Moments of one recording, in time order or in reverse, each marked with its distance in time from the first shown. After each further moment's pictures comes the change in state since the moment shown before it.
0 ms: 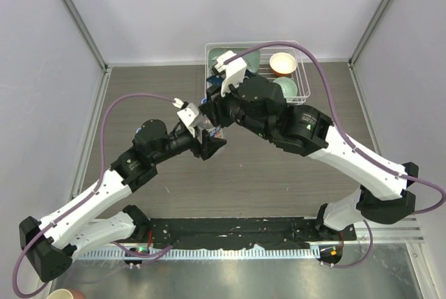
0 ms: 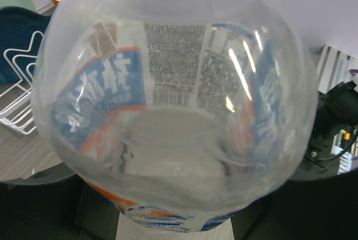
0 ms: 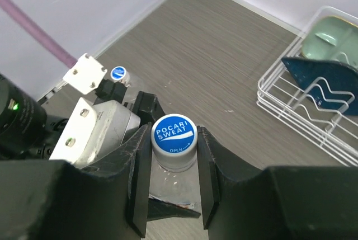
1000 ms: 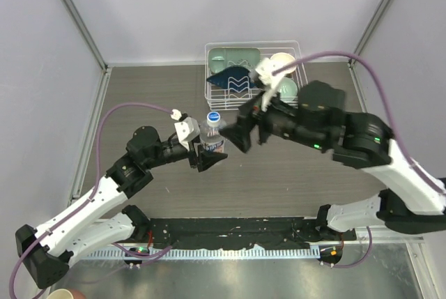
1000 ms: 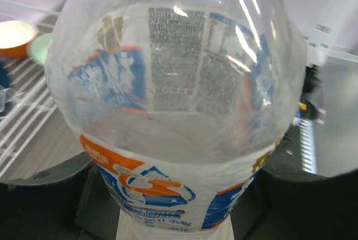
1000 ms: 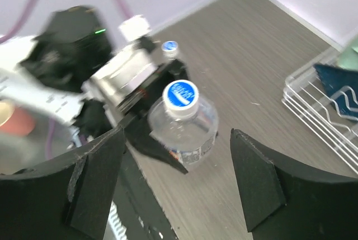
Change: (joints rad) left arm 0.002 -0.078 -0.070 0.074 0.190 0.071; right arm 0.075 -0.145 0.076 -0.204 -0.060 0.010
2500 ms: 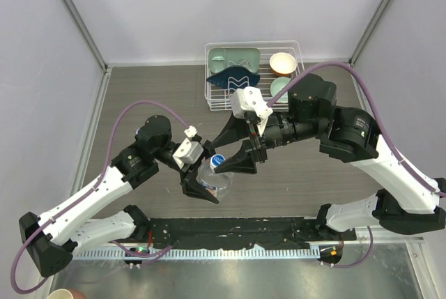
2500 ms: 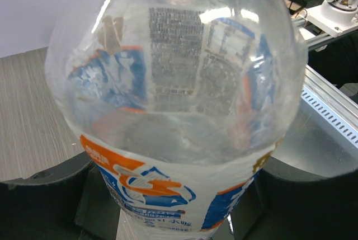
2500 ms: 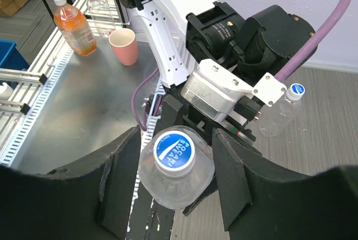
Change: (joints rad) left arm -0.035 0.122 0.147 -0.163 0.840 0.114; right arm -0.077 -0.019 -0.036 0.067 -0.855 -0.315
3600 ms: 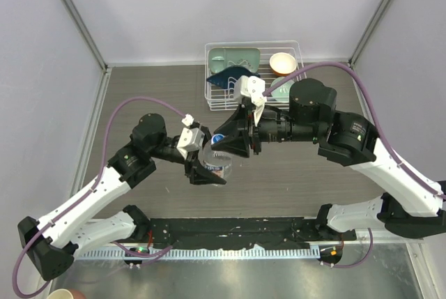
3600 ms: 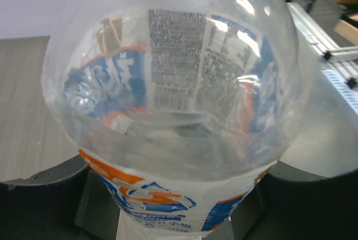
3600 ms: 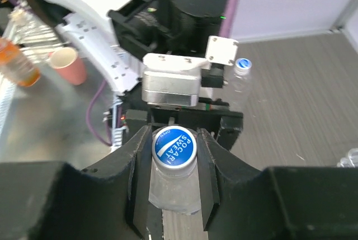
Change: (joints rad) left arm 0.042 -0.019 0.000 0.032 -0.200 -0.035; right arm -0.022 -0.023 -0.105 0.082 0.219 0.079
